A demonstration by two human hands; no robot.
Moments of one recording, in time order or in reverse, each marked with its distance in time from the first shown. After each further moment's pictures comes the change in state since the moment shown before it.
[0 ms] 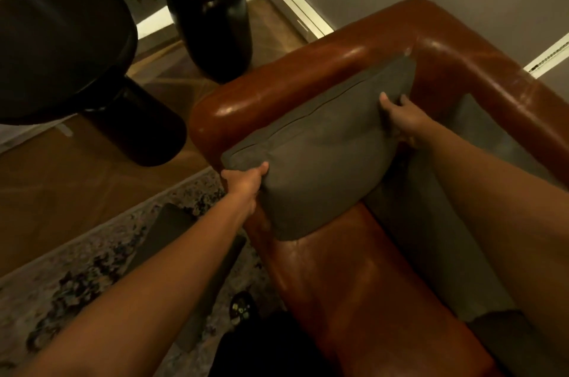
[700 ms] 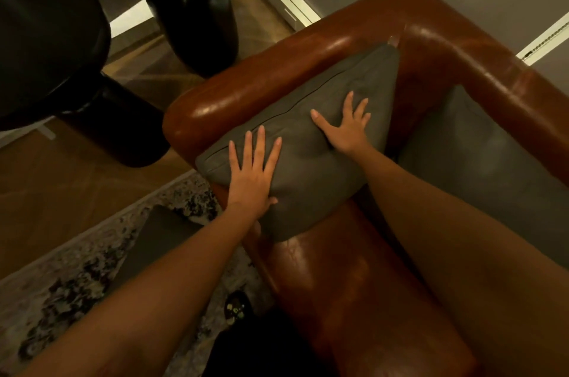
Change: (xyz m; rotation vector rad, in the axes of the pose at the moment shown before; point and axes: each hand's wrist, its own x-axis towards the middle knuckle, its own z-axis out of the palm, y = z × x) left_hand -0.012 -0.017 0.026 1.927 0.168 1.093; right_hand 0.002 0.030 0.072 -0.324 0.069 -0.222
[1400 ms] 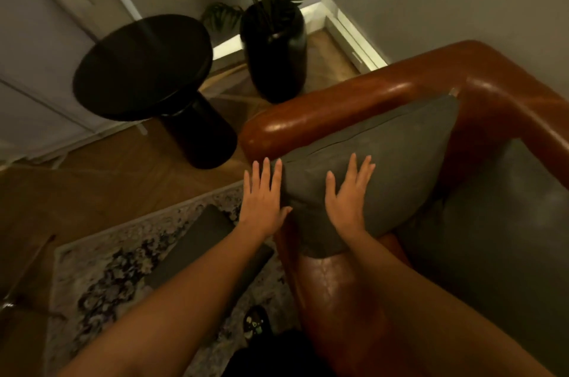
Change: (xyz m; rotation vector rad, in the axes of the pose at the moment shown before) left_hand -0.076 -0.042 -0.029 -0.224 -0.055 -0.277; right_hand -0.110 -0.010 0.084 0.064 0.172 -0.350
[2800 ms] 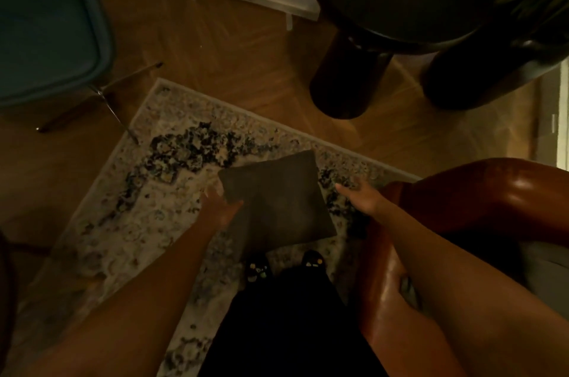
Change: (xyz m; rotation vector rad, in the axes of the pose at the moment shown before) left_hand -0.197 -0.383 0.187 -1.336 -0.146 -1.269; right_hand -0.066 -0.151 0.337 -0.594 -1.148 0.301
